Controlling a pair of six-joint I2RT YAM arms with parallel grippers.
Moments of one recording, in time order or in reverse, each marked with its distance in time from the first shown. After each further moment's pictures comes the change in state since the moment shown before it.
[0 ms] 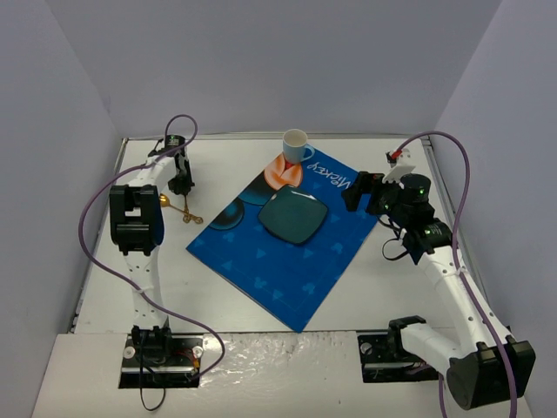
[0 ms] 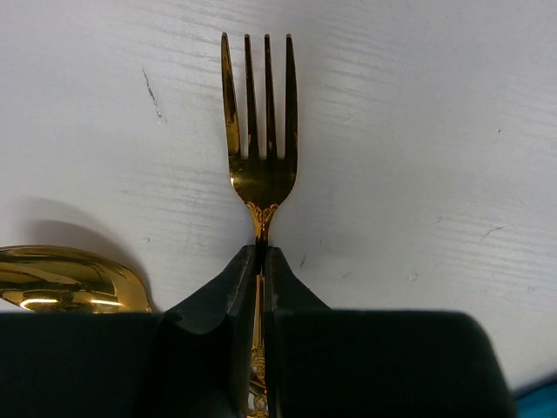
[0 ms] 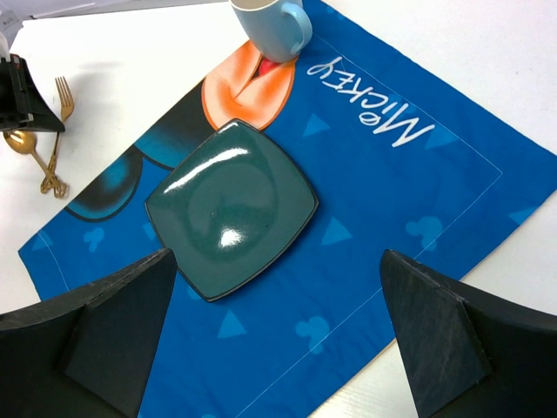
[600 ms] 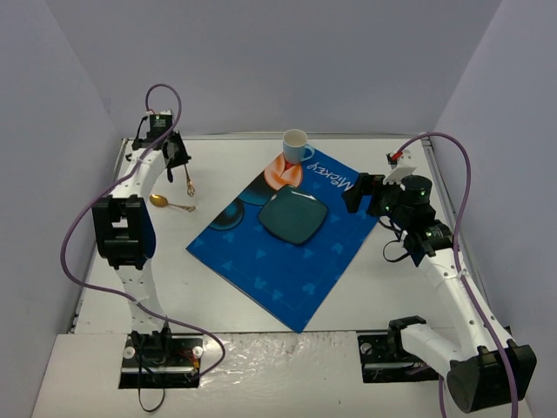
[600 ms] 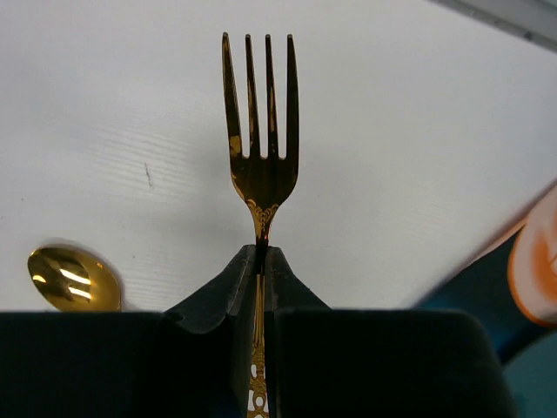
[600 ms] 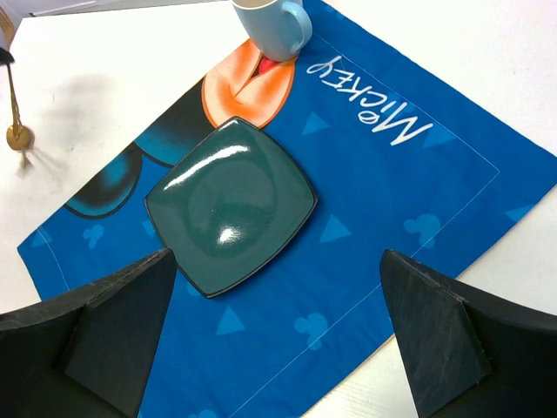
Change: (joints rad) left arm 0.002 -0.196 0.001 0.114 0.072 -0.125; right arm 0.000 -0.016 -0.003 -0.010 0.000 -0.006
